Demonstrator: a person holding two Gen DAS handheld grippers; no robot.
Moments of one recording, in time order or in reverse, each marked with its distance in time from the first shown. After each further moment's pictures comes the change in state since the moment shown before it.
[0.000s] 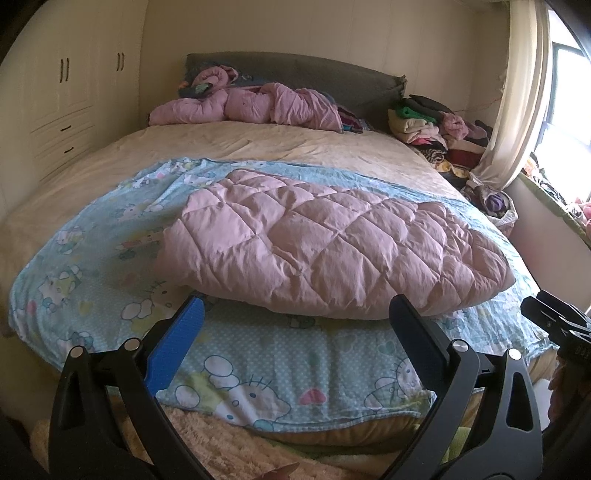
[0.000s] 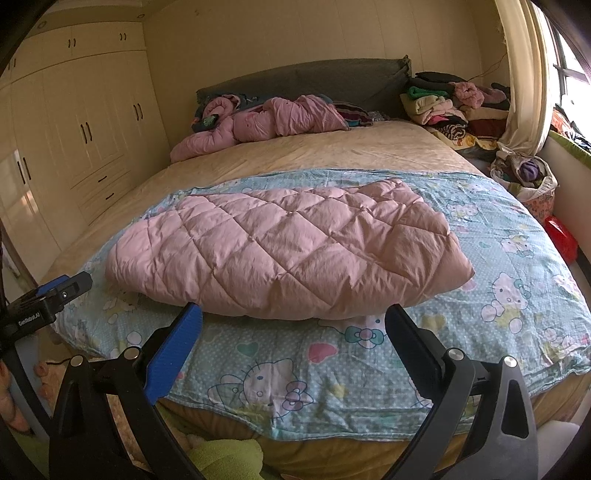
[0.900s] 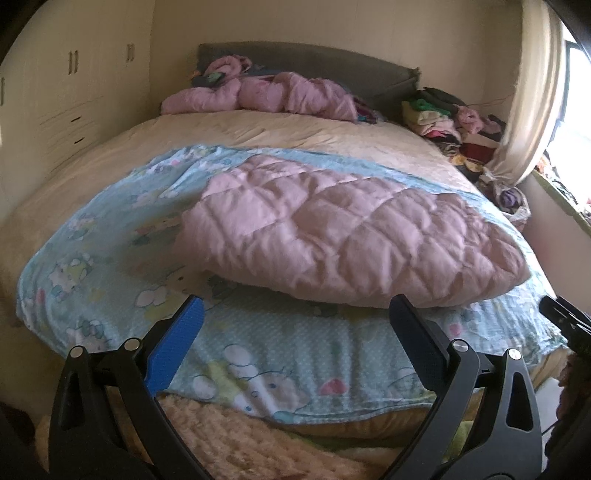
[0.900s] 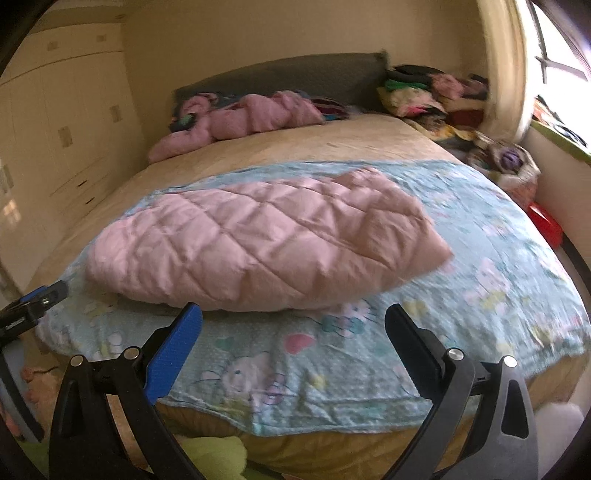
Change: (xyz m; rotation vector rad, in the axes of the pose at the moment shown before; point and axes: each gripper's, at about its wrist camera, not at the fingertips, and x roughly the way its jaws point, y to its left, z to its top) left arm 0.007 0.021 -0.009 -0.023 0.043 0.060; right arm 0.003 -0.027 -0.015 0.087 0.022 -0.122
